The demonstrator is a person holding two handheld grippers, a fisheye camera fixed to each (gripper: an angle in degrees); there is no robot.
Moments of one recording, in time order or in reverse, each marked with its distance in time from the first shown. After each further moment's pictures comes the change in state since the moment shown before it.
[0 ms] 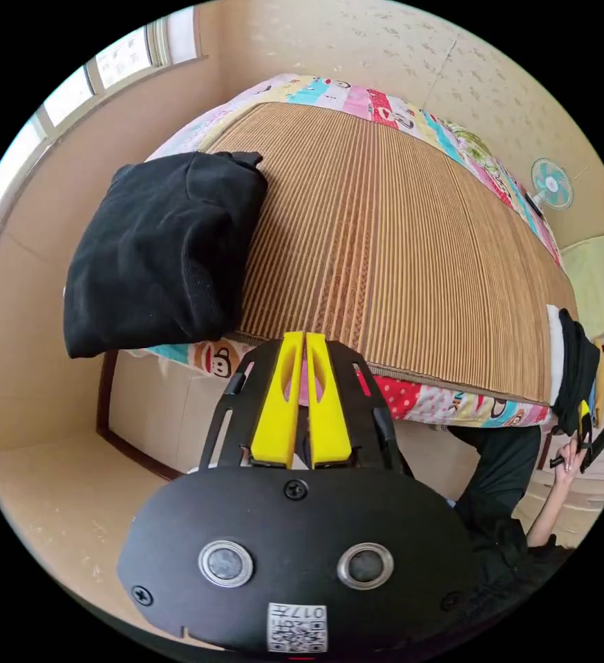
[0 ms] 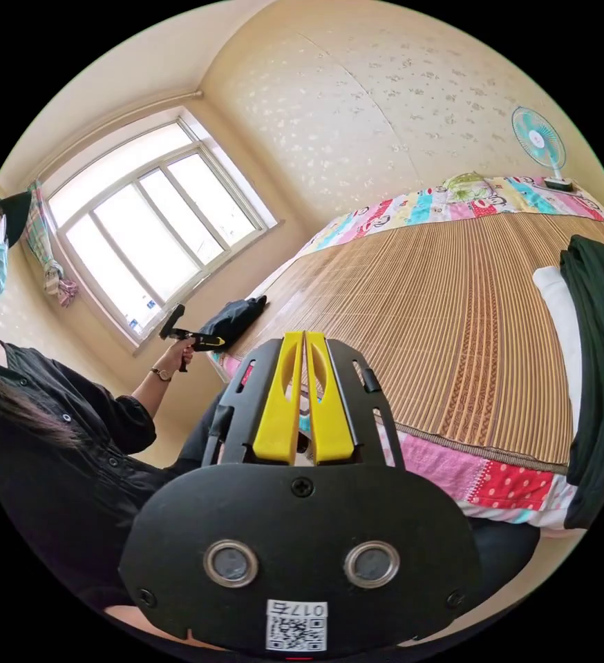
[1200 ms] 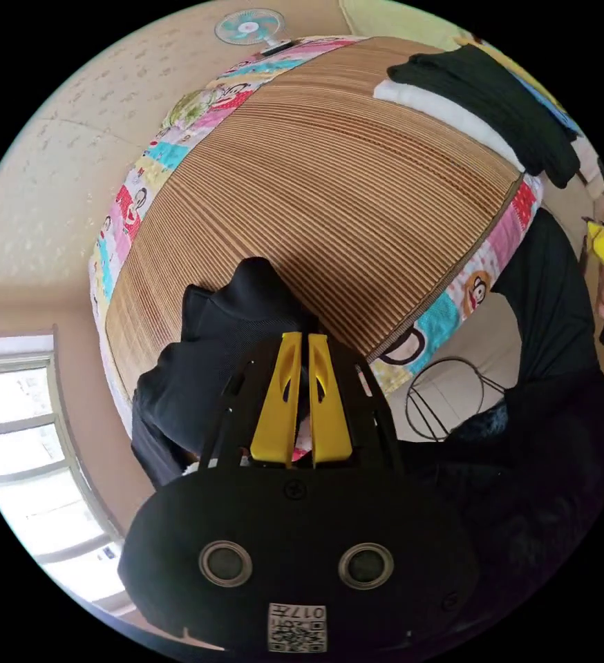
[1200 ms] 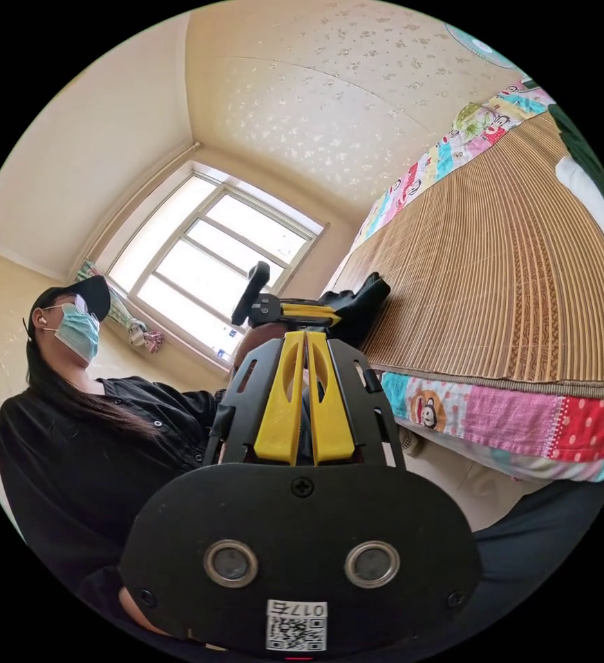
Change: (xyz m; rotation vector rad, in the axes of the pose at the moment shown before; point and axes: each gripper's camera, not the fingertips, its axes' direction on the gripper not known) left arm 0.620 -0.080 -0.012 -0.018 -0.127 0.954; right arm 0.113 0.043 -0.067 0.009 -0.347 0.220
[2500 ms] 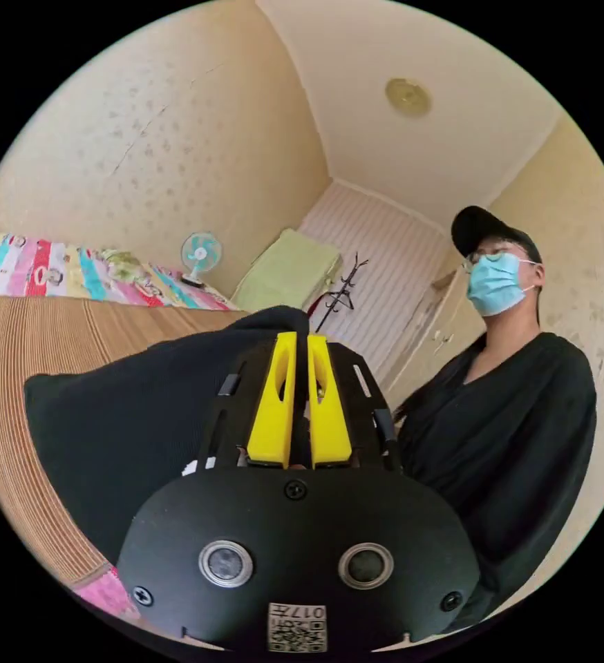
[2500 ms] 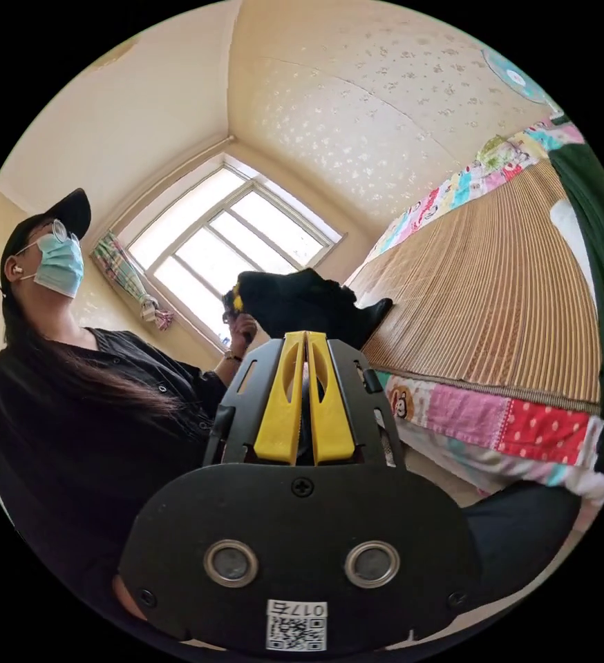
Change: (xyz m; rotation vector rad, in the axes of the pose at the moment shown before) left arm -0.221 0.406 -0.310 1.174 0.978 0.059; right arm -0.044 0.015 -0.061 0.005 -0.002 -0.240
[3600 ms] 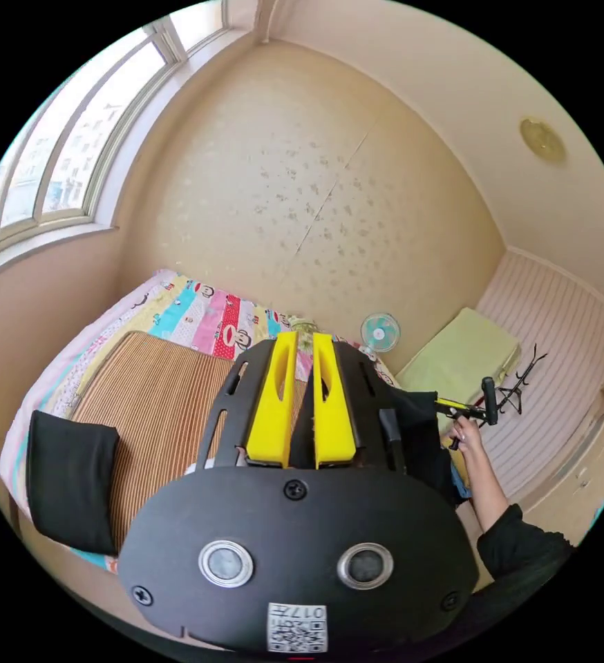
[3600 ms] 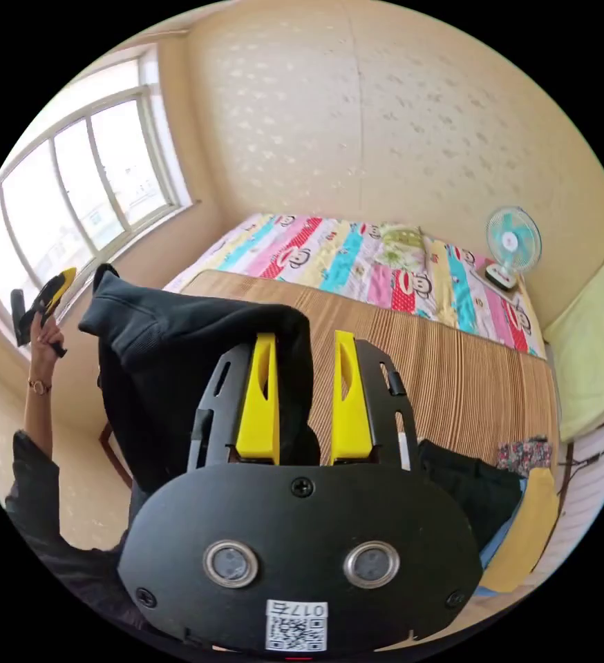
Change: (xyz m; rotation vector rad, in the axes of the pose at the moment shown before) left arm -0.147 -0.215 -0.107 0.125 -0.845 -0.360; right arm -0.015 -0.416 0.187 -0.276 0.913 0.015
